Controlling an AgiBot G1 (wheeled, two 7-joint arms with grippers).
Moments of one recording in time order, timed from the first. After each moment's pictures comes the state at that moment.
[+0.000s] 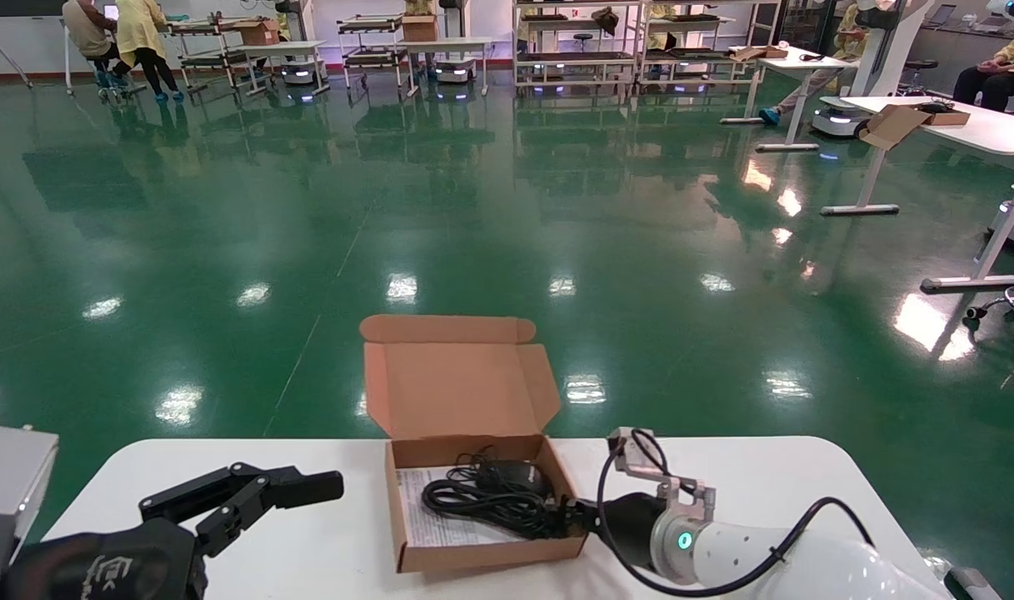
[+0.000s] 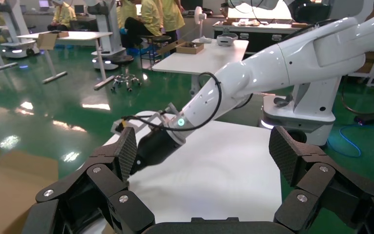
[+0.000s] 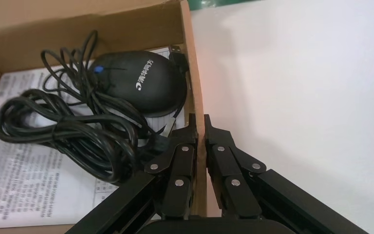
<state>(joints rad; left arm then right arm) -1.05 0.54 0.38 -1.19 0.61 1.38 -0.11 1.53 -1.35 -1.28 0.36 -1.13 -0.43 1.07</state>
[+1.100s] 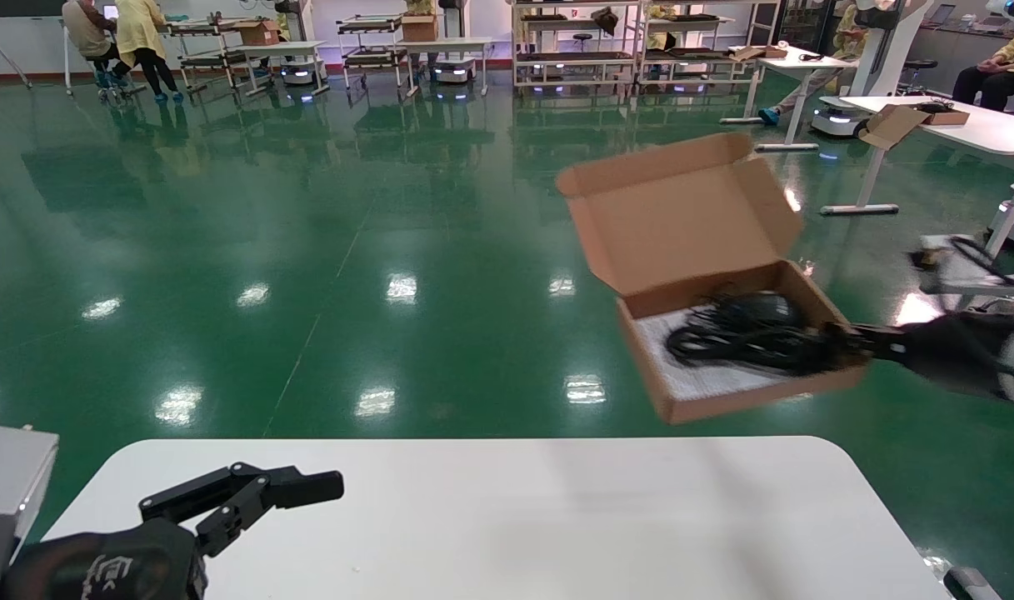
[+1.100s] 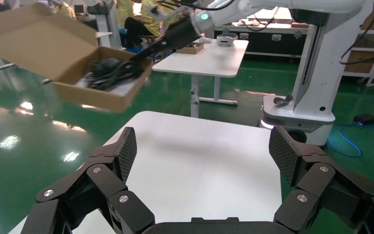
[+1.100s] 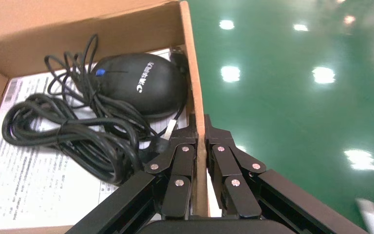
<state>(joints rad) -1.05 0.54 0.38 -1.19 0.61 1.38 -0.11 1.83 -0.96 -1.18 0.26 -1.07 -0.68 0.66</state>
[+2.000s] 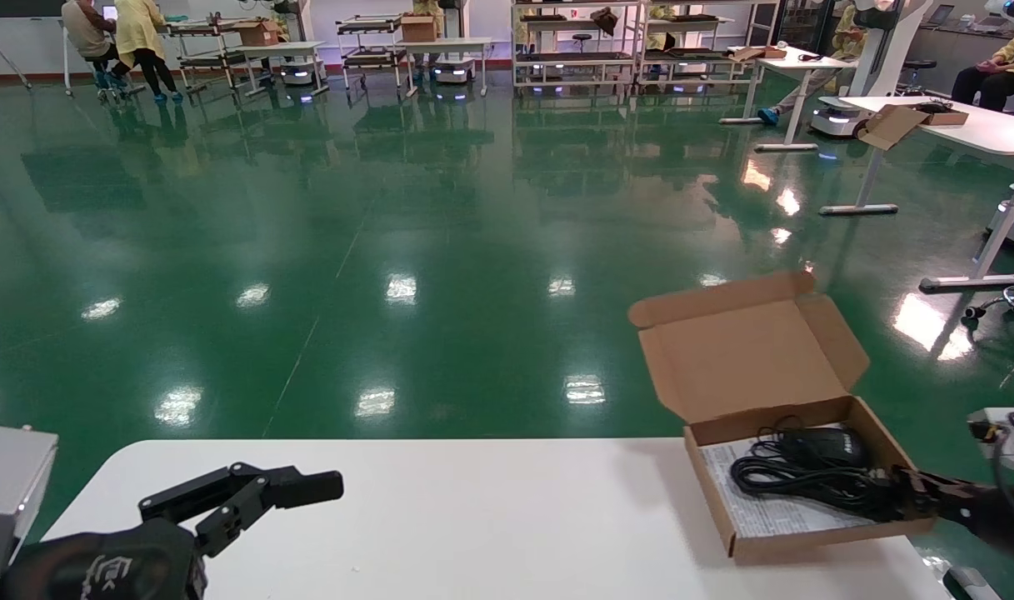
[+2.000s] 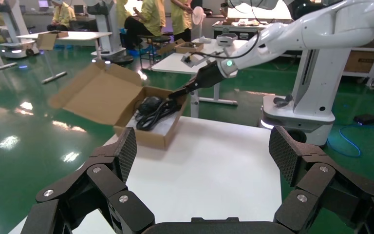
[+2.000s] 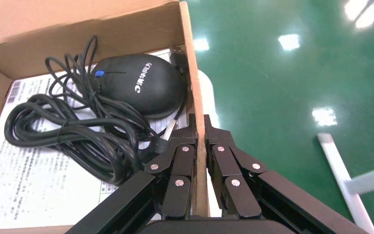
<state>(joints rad) -1.05 0.54 0.38 -1.19 0.61 1.38 -0.11 1.52 -0.88 -1.03 0.19 -0.85 -0.57 0.32</state>
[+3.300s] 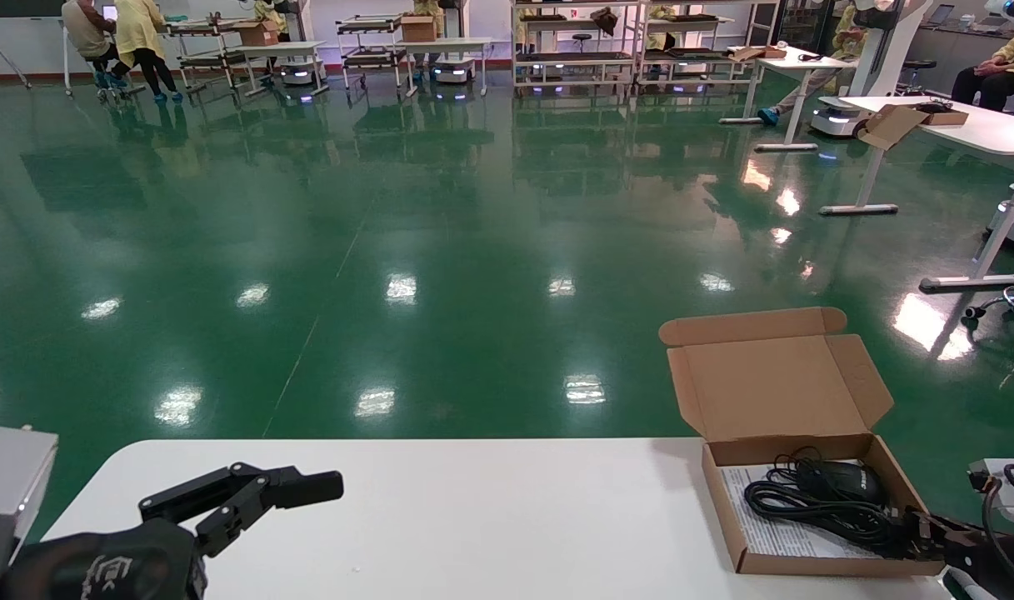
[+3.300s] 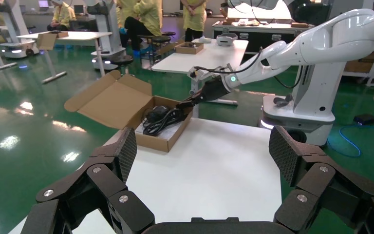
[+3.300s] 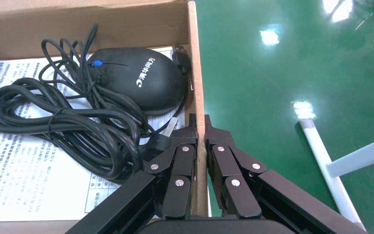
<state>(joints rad) -1.05 0.54 0.38 -1.19 0.61 1.38 -0.11 1.43 -0.95 -0.91 0.04 -0.72 -0.51 0.04</state>
